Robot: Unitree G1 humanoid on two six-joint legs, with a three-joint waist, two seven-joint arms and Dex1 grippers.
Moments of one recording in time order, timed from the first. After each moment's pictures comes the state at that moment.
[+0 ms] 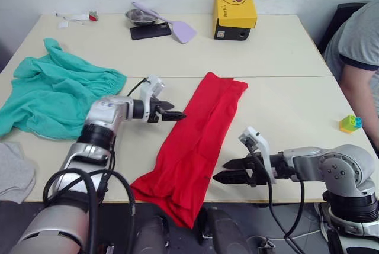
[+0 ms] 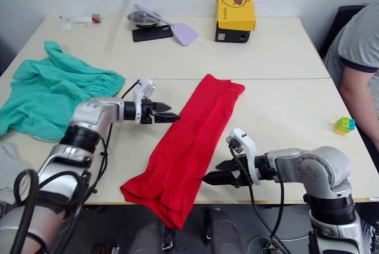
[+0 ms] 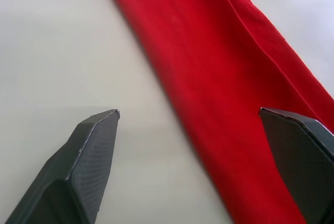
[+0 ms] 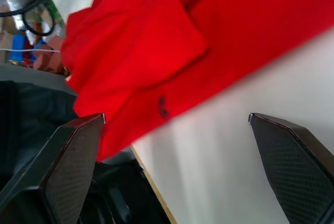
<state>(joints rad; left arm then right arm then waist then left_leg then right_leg) -1.01 0.42 -0.18 0.77 -0.28 0.63 -0.97 -0.38 -0.54 -0.07 -0.42 0.97 1.60 0.56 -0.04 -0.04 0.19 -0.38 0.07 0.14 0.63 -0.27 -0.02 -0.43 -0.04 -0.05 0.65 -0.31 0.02</state>
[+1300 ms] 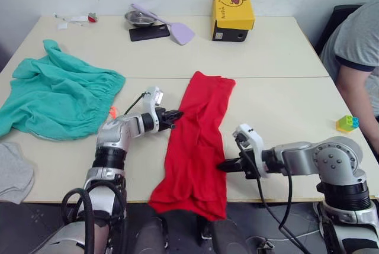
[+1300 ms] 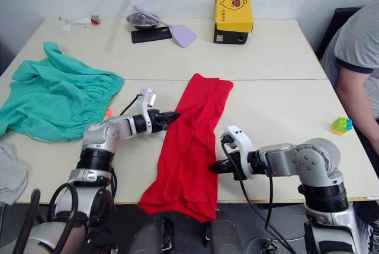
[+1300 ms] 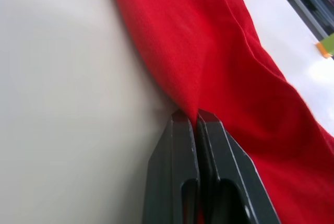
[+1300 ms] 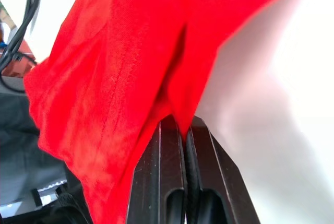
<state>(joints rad) -0.65 0.23 0.17 0.27 -0.34 0.88 -0.57 -0.49 -0.62 -0.03 -0.27 1.08 1.60 0.33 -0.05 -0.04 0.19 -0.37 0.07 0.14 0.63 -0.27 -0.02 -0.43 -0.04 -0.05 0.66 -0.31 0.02</state>
